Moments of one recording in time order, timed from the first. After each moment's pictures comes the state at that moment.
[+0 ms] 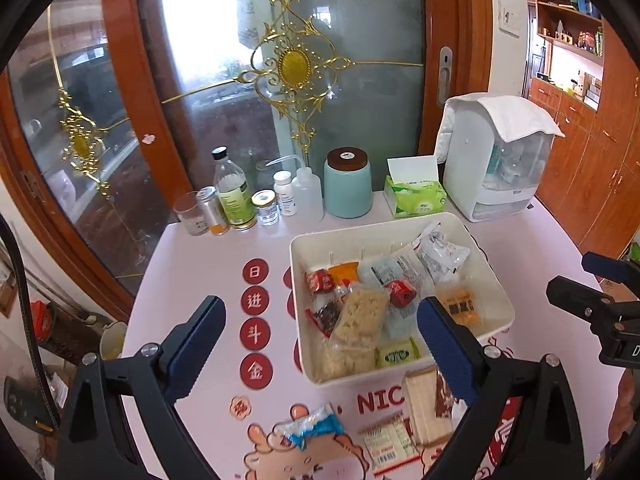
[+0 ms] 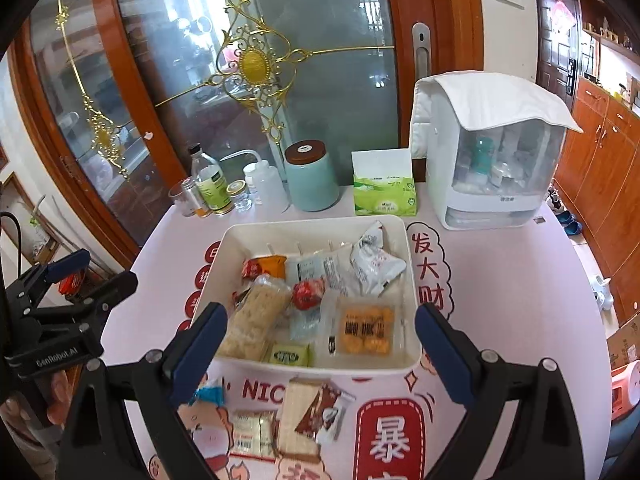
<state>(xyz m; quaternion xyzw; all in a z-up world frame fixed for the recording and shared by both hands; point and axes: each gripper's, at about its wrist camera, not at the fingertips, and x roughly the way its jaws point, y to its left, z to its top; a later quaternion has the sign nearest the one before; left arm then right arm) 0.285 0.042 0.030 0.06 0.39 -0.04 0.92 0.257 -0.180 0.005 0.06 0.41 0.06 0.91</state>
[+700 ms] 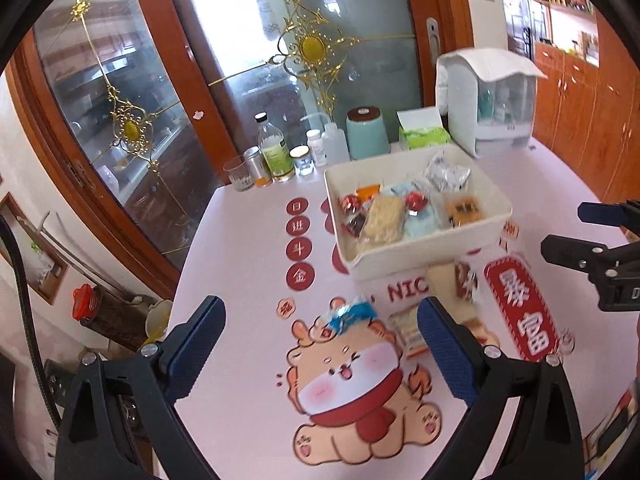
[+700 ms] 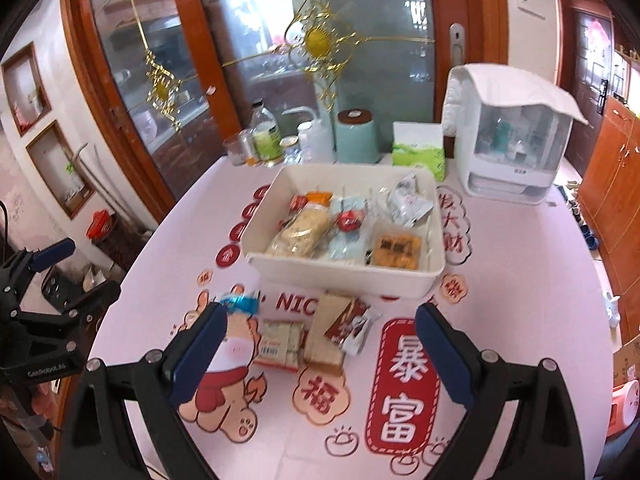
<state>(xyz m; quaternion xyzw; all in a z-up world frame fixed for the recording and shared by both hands) 0.120 0.062 0.016 0.13 0.40 0.00 0.91 0.138 -0.150 -0.016 0.02 0.43 0.14 0.89</state>
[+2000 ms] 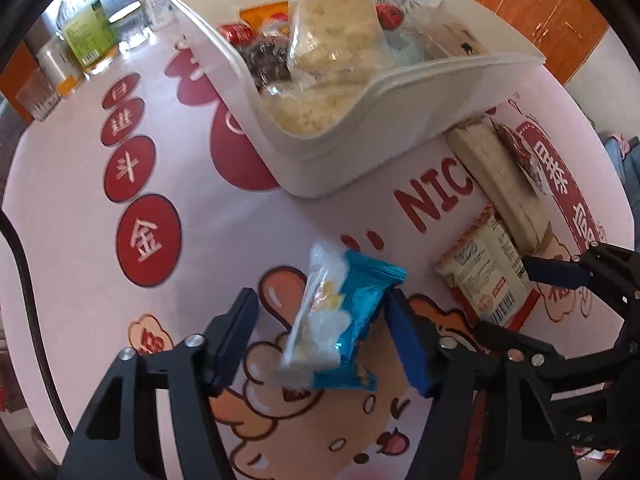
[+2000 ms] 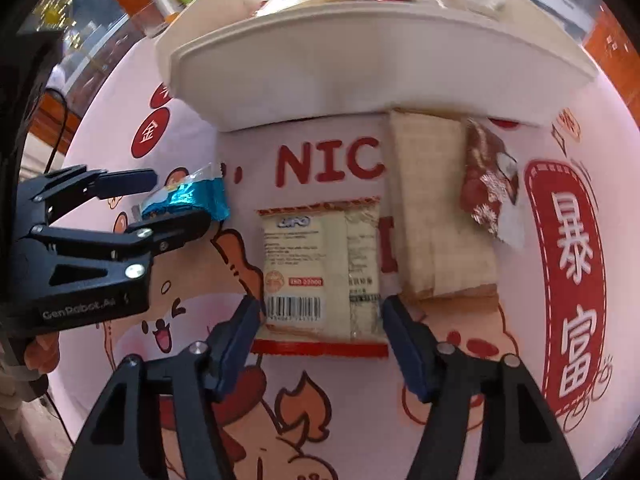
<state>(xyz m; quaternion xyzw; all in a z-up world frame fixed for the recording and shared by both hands) 0.296 0.097 -0.242 0.14 0.58 -0.25 0.76 0.204 -0.023 -0.235 0.05 0.62 0.02 0.78</state>
